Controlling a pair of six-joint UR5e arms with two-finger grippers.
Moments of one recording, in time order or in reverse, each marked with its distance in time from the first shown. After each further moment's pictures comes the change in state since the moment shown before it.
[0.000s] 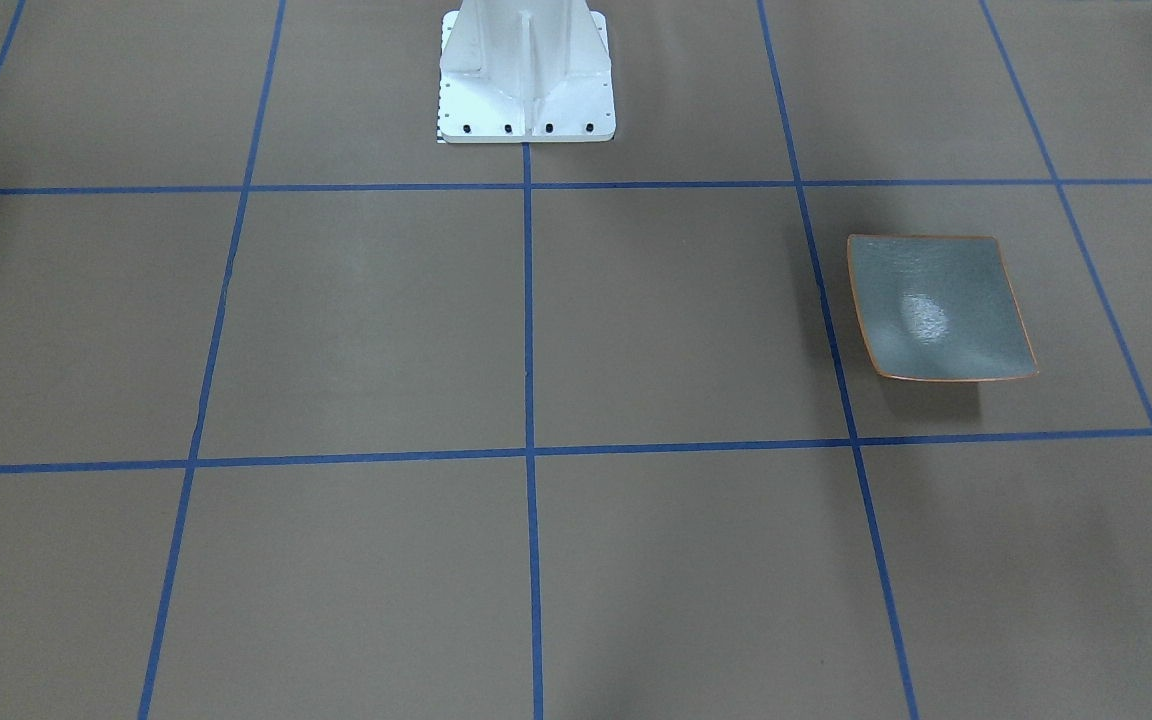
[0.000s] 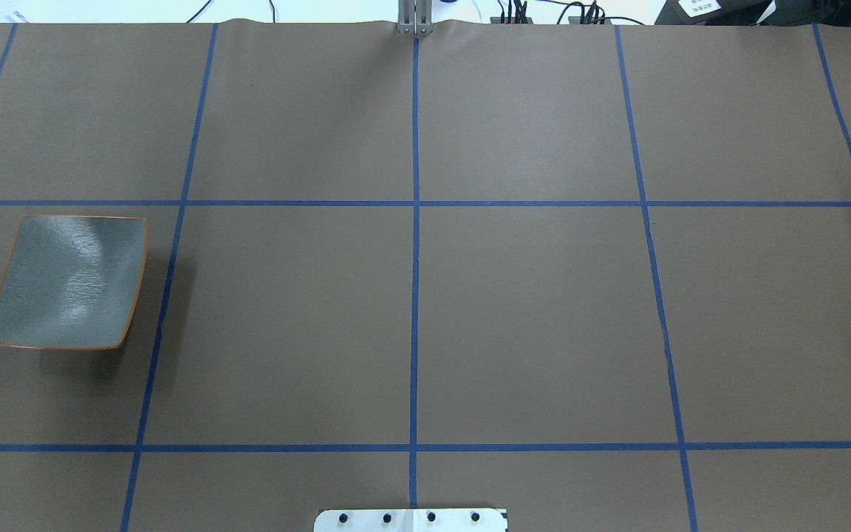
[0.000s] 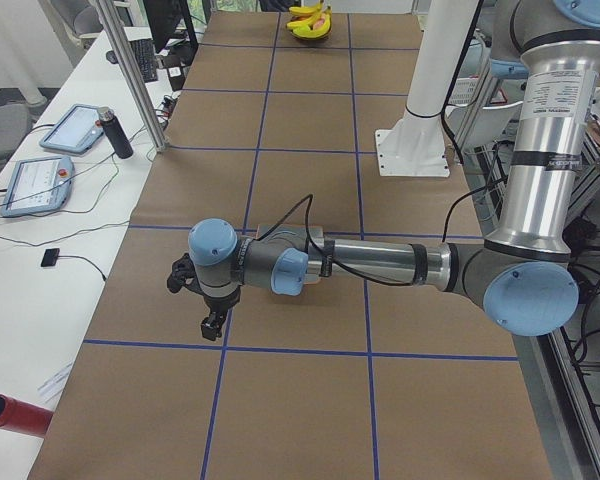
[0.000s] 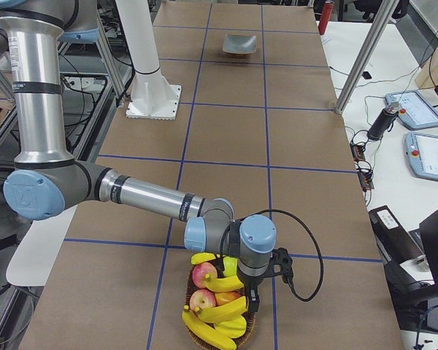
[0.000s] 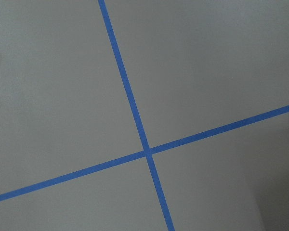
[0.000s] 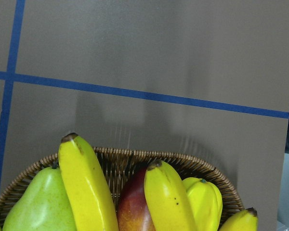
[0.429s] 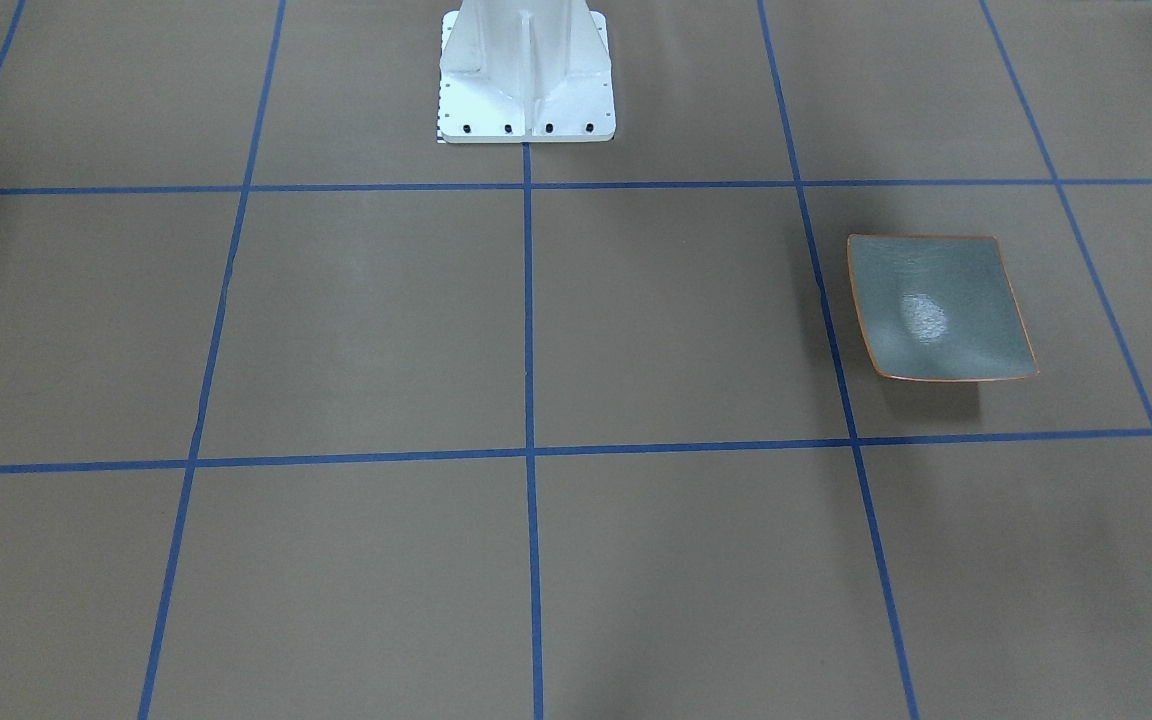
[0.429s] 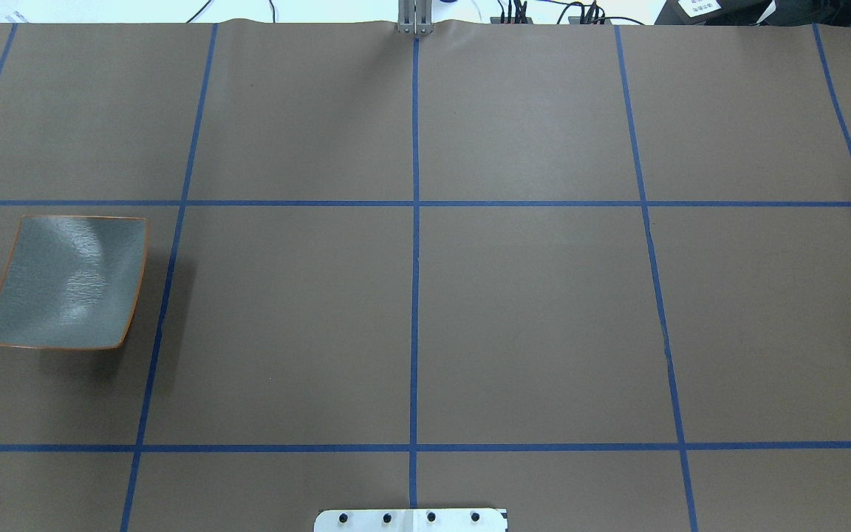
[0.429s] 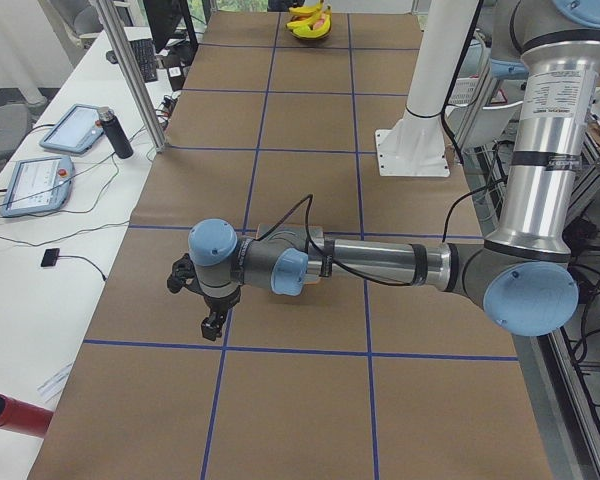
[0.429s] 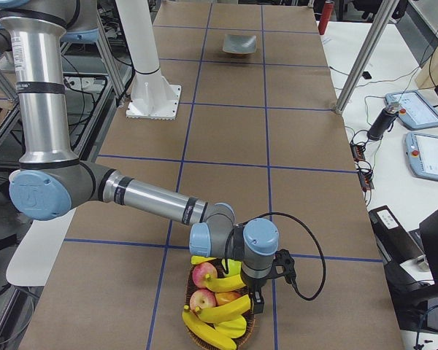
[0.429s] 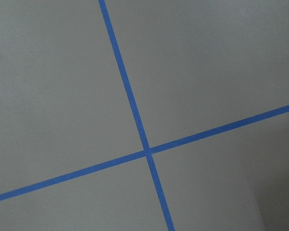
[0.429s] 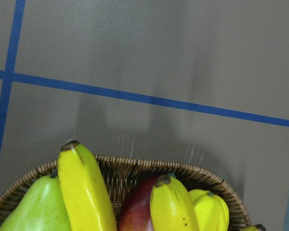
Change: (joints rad) left arm 0.004 0.000 0.001 0.000 0.000 0.000; right arm -0.033 0.019 -0.084 0.122 -0.016 0.005
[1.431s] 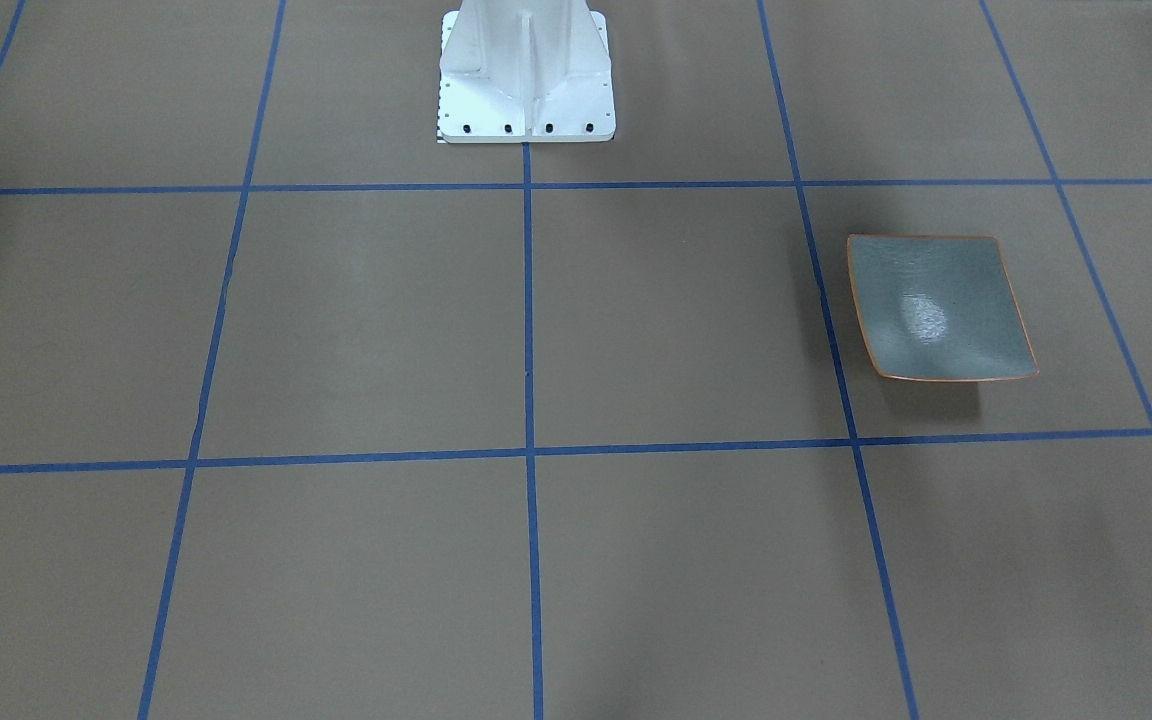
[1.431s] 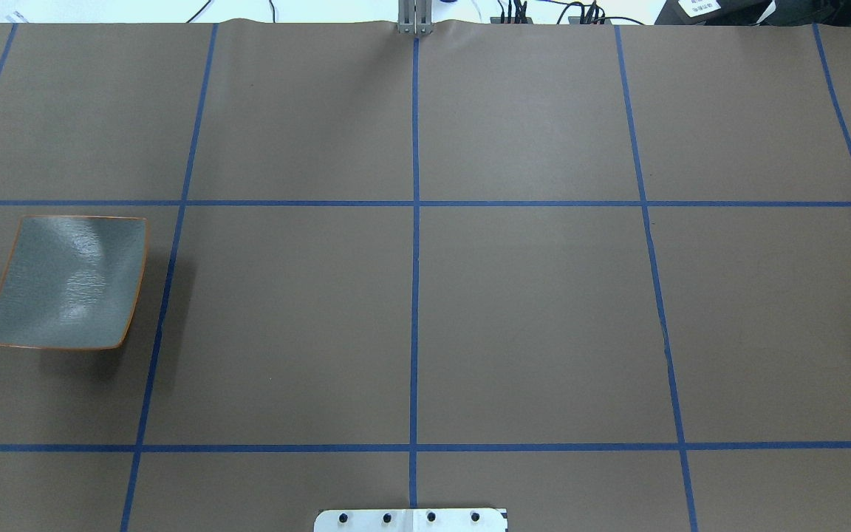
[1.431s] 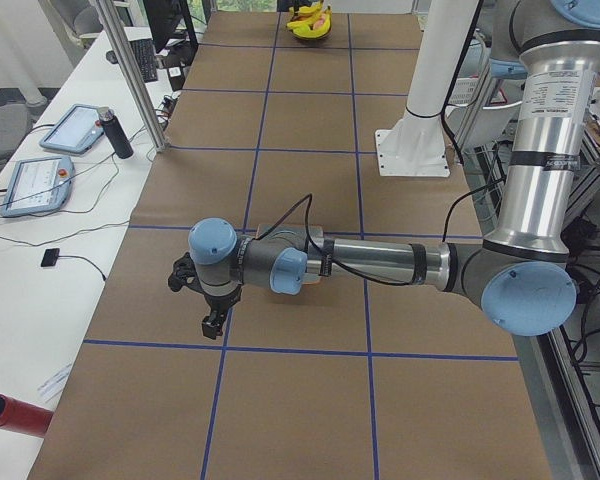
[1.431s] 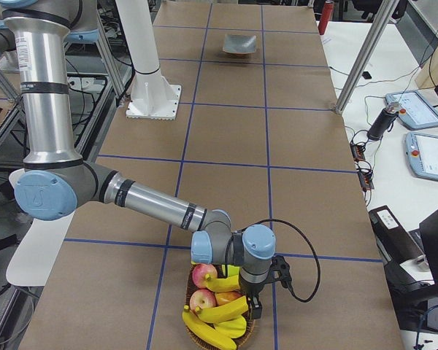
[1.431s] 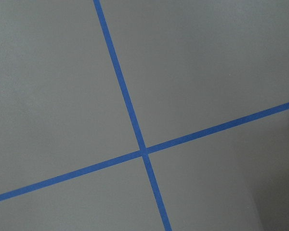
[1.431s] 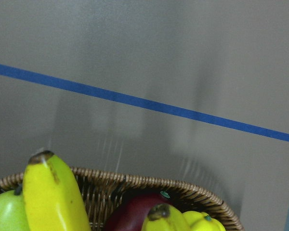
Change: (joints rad) left arm 0.009 -0.001 -0.001 0.000 0.000 0.000; right arm -0.053 -0.006 -0.053 0.048 -0.059 0.008
